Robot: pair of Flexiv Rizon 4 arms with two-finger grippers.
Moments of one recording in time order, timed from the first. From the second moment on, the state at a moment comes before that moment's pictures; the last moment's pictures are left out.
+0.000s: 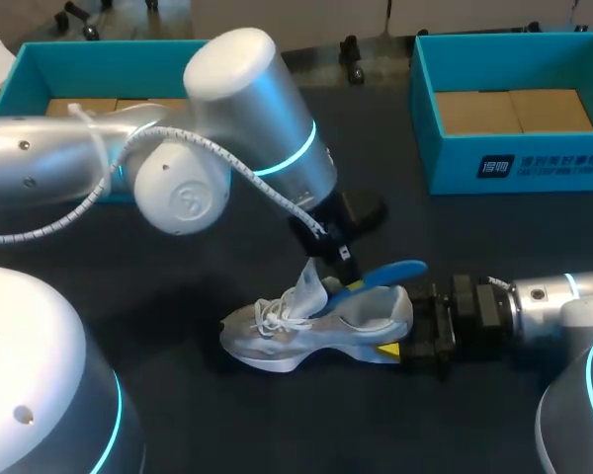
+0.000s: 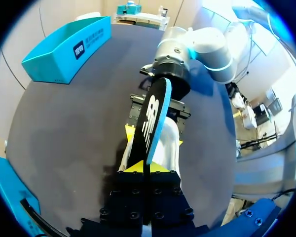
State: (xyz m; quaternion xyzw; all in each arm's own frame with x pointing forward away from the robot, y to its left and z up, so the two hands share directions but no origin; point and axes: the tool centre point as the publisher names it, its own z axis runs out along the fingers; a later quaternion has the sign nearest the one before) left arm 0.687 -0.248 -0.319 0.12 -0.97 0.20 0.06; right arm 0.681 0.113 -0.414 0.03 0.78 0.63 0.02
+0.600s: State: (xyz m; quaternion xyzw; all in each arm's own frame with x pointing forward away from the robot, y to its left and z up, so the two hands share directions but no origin) left arm 0.681 -0.266 -0.324 0.12 -0.97 0.19 0.01; right arm 0.681 0.113 -0.414 0.03 0.78 0.63 0.02
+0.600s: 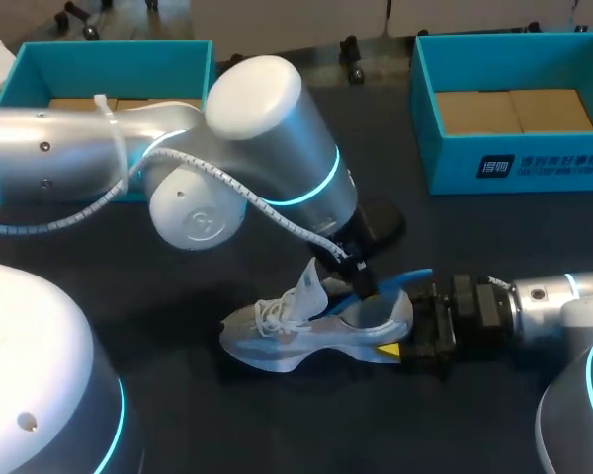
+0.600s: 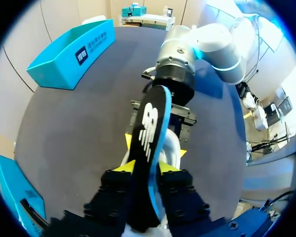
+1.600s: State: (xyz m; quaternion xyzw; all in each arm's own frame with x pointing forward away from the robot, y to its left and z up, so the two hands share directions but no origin) left arm 0.659 -0.254 -0.265 0.09 -0.97 0.20 -0.08; right arm 0.681 0.113 -0.414 0.03 0.78 0.63 0.02
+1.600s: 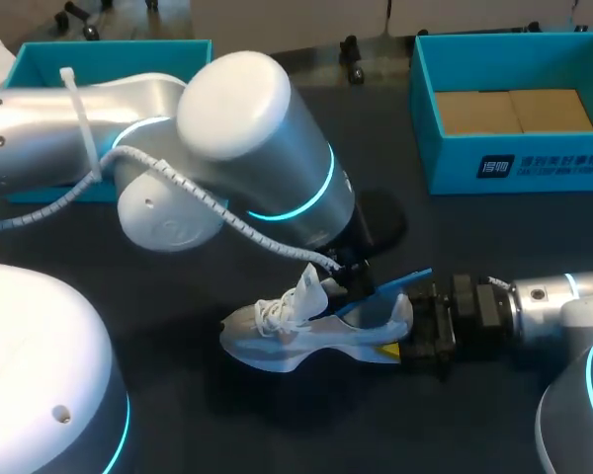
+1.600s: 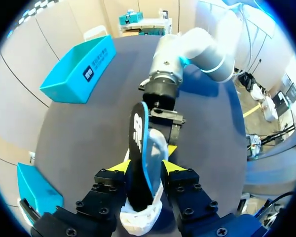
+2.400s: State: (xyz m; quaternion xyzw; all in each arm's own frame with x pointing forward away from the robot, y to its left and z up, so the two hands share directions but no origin) left arm 0.655 -0.284 -0.275 0.12 -0.95 0.22 -0.18; right arm 0.681 0.113 -0.414 0.03 0.78 0.63 0.02
